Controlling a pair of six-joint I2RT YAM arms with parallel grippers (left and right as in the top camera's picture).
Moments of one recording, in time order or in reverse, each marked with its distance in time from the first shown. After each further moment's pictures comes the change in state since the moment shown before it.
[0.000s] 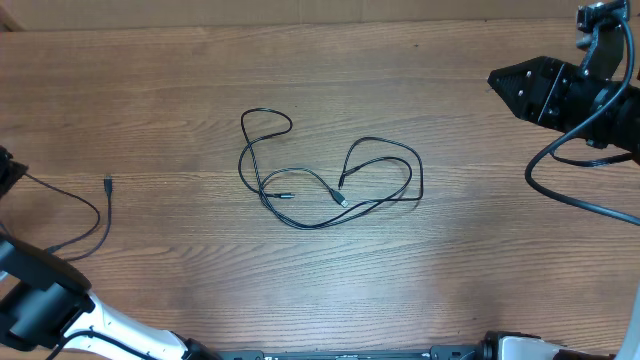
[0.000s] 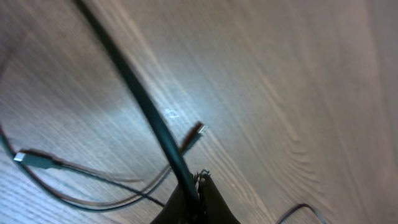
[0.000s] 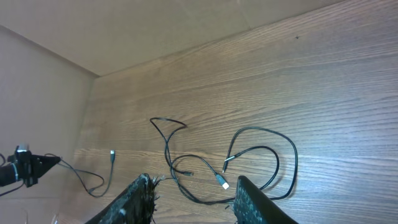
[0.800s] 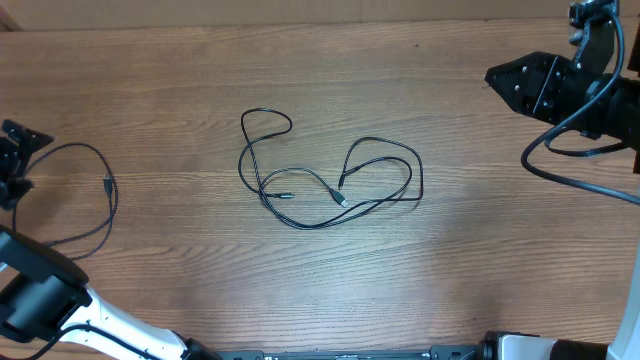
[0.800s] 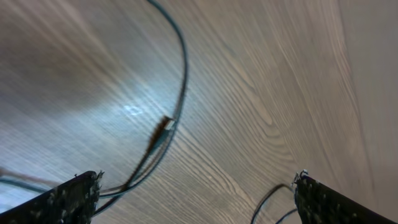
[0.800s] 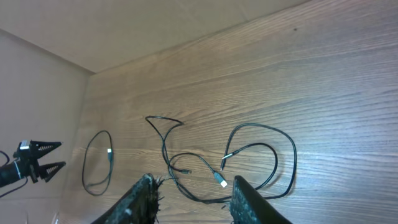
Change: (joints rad) left arm -0.019 0.046 0.000 -0.002 0.151 0.050; right arm 0.000 0.043 0.000 0.001 0.000 0.000
